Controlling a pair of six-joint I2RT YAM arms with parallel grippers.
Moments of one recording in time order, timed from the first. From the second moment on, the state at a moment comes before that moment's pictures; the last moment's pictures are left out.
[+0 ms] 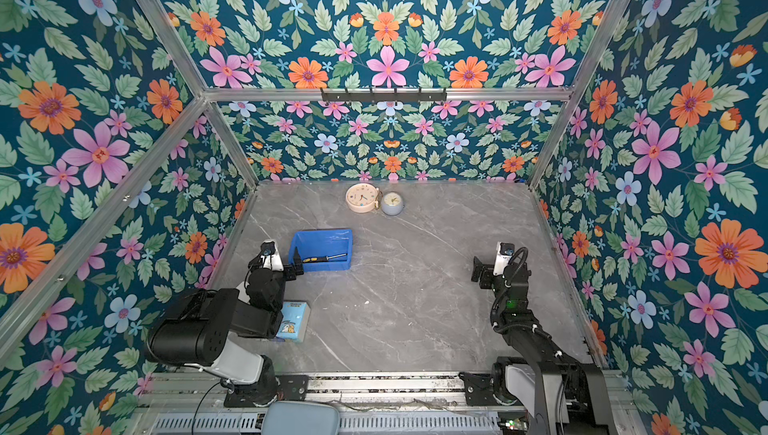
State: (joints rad) left arm -0.07 1.57 0.16 1.26 -0.23 0.04; right arm -0.06 1.07 0.20 0.51 -0.07 0.08
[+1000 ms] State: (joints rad) left arm -0.03 1.62 0.28 1.17 -0.21 0.00; right arm -0.07 1.44 0.31 0.74 -0.10 0.09
